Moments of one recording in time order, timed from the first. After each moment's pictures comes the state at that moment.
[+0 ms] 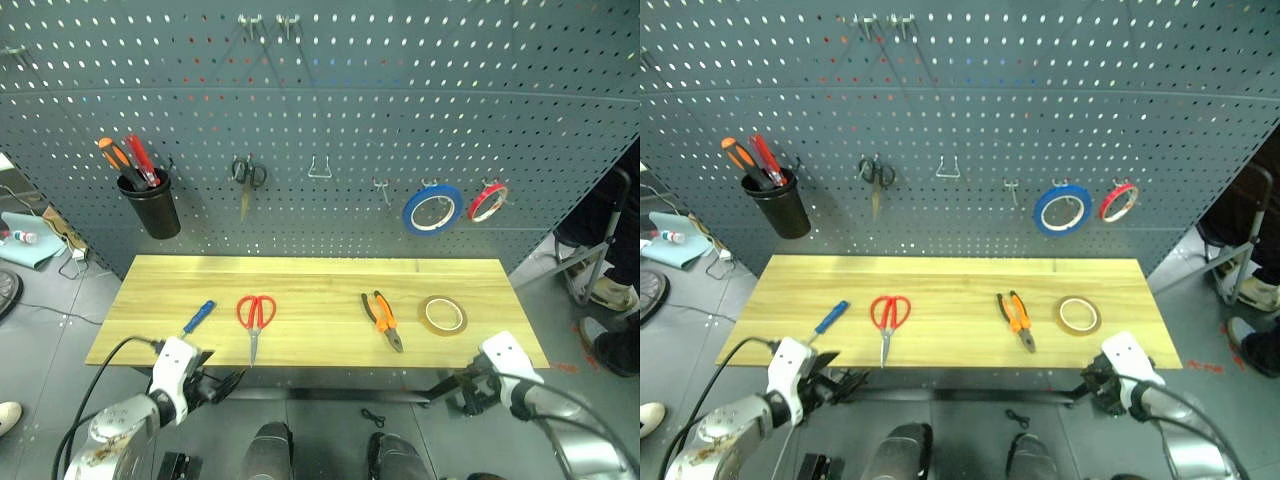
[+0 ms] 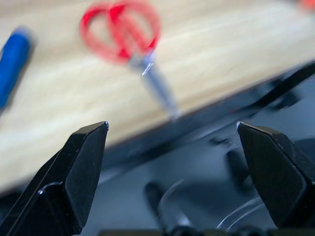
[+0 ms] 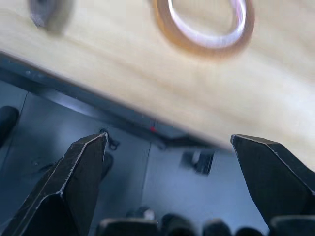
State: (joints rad) left arm 0.26 0.51 0.13 -0.25 -0.35 0.40 -0.68; right arm 0.13 -0.64 -0.08 -0.07 0.02 0.45 0.53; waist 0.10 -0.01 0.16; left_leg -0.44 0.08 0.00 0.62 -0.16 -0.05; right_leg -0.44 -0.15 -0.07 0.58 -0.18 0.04
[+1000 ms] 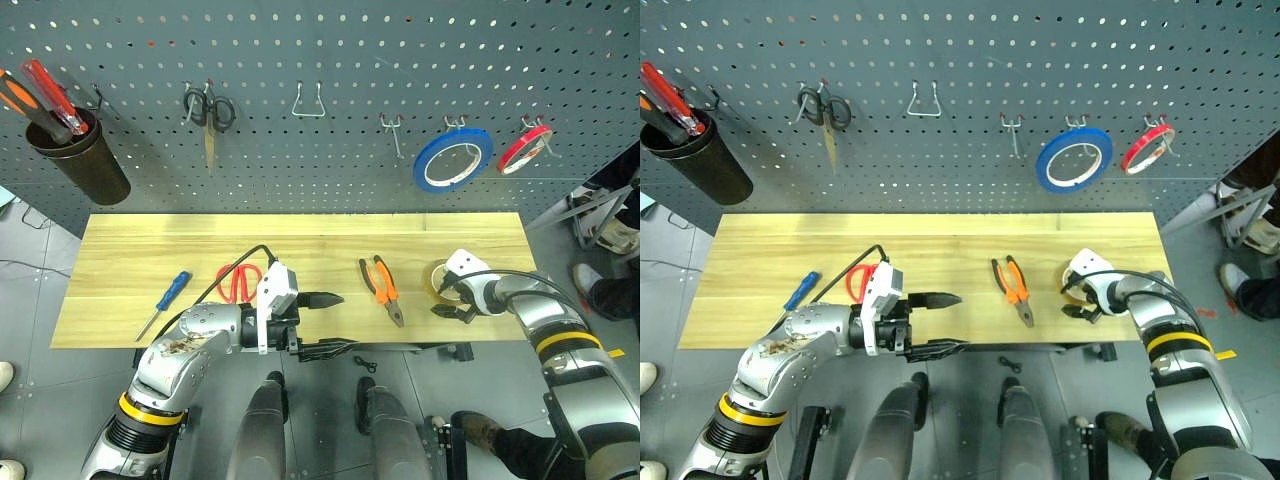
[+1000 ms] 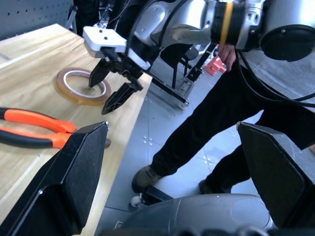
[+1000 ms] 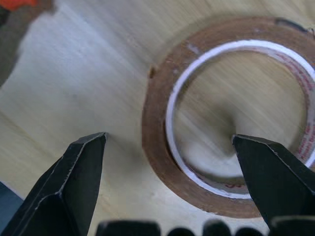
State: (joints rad) left arm -0.27 0.48 -0.18 -0.34 -0.56 0.57 -0.99; right arm -0.73 -0.65 0.24 0.84 -0.14 0.27 0.87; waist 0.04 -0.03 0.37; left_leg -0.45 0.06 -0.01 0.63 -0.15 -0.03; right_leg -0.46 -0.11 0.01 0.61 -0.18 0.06
